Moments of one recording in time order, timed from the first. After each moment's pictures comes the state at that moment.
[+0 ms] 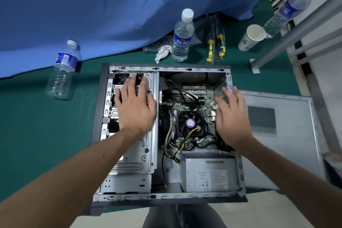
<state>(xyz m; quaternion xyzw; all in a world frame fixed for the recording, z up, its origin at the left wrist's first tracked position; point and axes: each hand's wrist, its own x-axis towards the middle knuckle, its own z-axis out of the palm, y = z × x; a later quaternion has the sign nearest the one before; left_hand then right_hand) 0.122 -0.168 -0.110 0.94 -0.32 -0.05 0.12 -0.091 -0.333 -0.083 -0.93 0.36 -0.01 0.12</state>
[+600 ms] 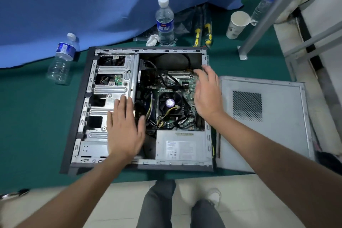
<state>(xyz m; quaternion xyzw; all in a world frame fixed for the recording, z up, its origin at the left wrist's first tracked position) -0.008 -0.106 -0.093 0.94 -0.31 -0.11 0.05 -0.098 -0.338 -0.083 -0.87 0.36 -0.17 0.29</state>
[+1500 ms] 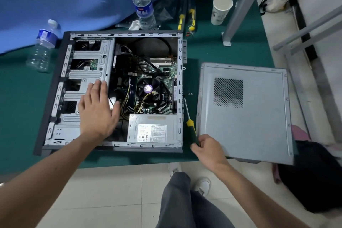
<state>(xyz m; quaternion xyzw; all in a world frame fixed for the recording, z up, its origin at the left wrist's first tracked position) -0.007 -0.112 -0.100 0.95 -0.30 -0.05 0.03 -0.285 -0.283 -0.132 -0.70 0.50 0.16 0.48</state>
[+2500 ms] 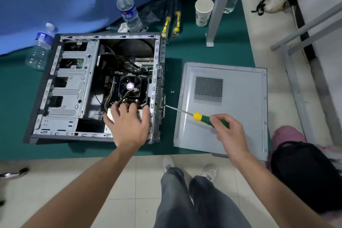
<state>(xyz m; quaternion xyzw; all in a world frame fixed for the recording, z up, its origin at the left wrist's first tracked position) -0.158 -0.199 -0.090 0.98 -0.18 -0.10 0.06 -0.356 -0.375 -0.077 -0.57 0.51 -0.11 0.63</state>
